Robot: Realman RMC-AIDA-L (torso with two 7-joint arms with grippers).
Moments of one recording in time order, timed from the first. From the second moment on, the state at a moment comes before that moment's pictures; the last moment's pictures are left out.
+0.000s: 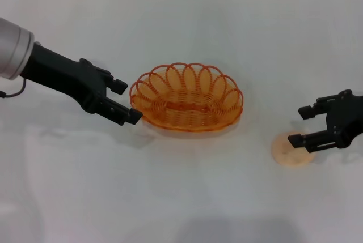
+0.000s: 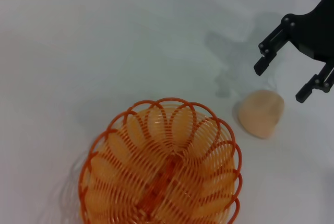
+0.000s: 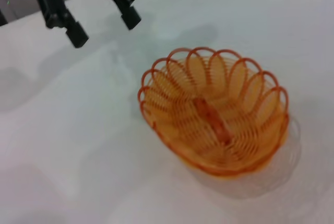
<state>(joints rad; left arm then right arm) -0.71 -2.04 0.85 1.08 2.39 1.83 -1.96 0.36 2.01 -1.19 -1.28 -2.10 -1.54 1.92</state>
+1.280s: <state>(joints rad) -0.70 -2.05 0.86 1.07 2.39 1.82 -1.98 0.37 2.01 -1.31 -1.29 -2.21 -1.46 1.96</state>
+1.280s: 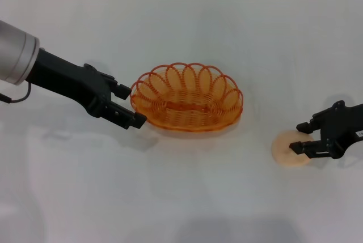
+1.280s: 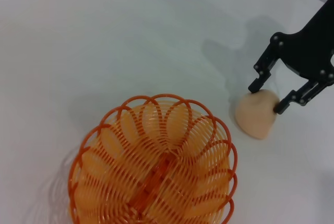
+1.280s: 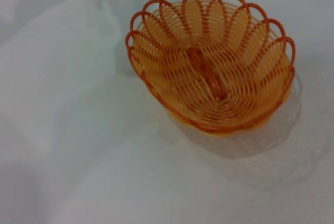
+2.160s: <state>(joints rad) -0.68 -2.05 0.86 1.07 2.38 1.82 -1.98 0.38 2.01 -1.33 -1.40 -2.15 -1.49 2.02</state>
